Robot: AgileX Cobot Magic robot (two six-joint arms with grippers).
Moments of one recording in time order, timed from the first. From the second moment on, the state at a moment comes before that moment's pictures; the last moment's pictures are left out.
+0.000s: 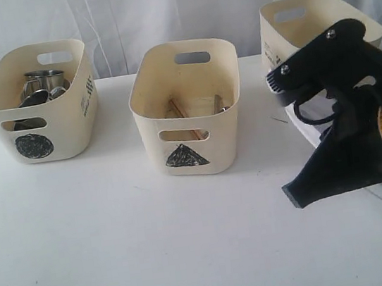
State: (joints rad) left arm -0.08 0.00 0.02 -0.23 0.29 0.21; right arm 0.72 1.11 -0.82 -0.60 0.92 0.63
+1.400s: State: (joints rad) left arm -0.08 0.00 0.02 -0.23 0.29 0.21; right arm 0.44 1.49 -1.48 -0.72 0.80 0.36
